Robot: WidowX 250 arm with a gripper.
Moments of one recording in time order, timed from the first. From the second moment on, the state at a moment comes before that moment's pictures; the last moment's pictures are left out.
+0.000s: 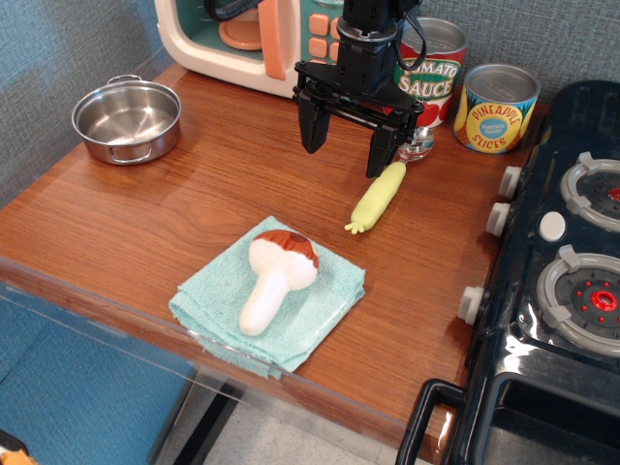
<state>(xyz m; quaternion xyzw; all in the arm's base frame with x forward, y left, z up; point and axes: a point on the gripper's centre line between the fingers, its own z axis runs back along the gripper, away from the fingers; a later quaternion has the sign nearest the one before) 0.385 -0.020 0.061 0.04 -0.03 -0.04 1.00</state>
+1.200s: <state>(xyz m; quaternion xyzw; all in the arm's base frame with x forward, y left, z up) 0.286 -0.019 0.070 -0.01 -0.01 -0.08 1.00</state>
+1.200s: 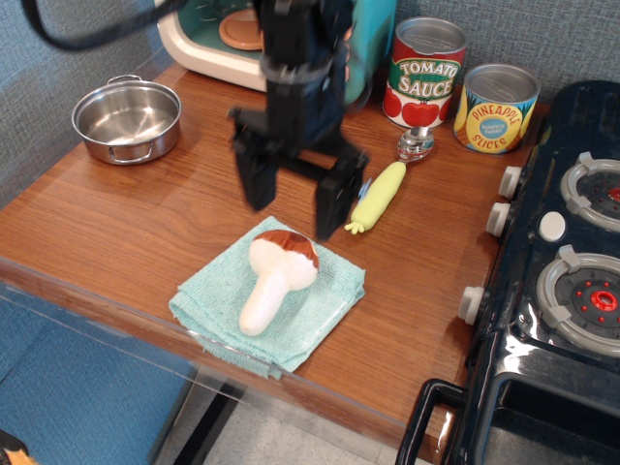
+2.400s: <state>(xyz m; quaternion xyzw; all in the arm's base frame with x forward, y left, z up) 0.302 0.001 0.068 0.00 -0.02 -0.07 1.00</state>
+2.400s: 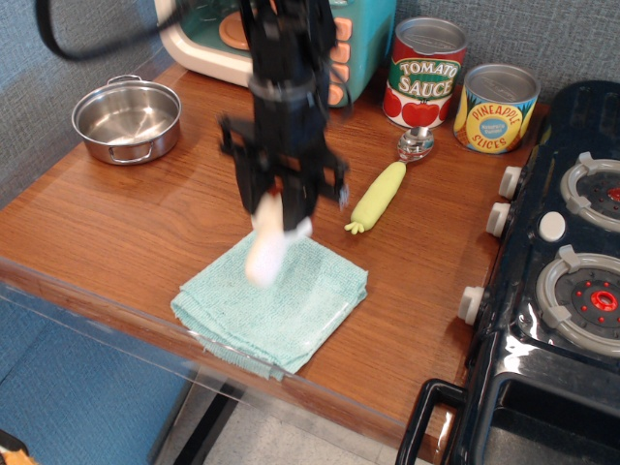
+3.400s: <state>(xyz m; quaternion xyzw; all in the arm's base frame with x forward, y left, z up) 0.400 0.127 0.087 0.03 -0.07 0.22 0.97</state>
